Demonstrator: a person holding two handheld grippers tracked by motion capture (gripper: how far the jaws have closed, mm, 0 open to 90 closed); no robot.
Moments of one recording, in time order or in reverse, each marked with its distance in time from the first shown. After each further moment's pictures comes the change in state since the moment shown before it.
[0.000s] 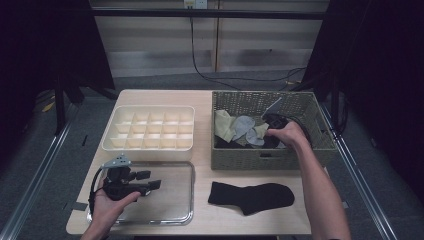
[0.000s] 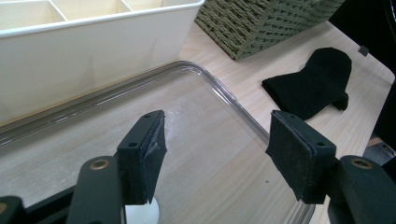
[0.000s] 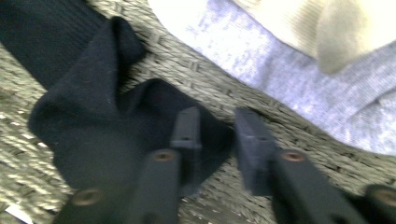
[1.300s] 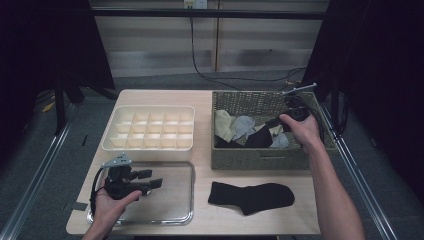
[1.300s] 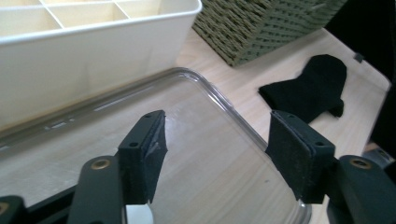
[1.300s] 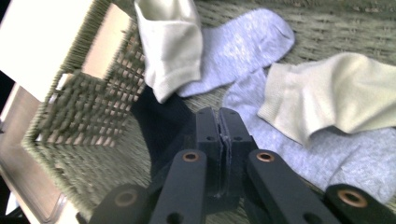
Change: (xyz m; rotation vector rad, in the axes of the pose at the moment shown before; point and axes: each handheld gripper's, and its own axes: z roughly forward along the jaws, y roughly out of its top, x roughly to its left) left arm -0.003 0.003 0.002 -0.023 0.014 0.001; right arm 0.002 -0.050 -0.075 -0.595 0.202 -0.042
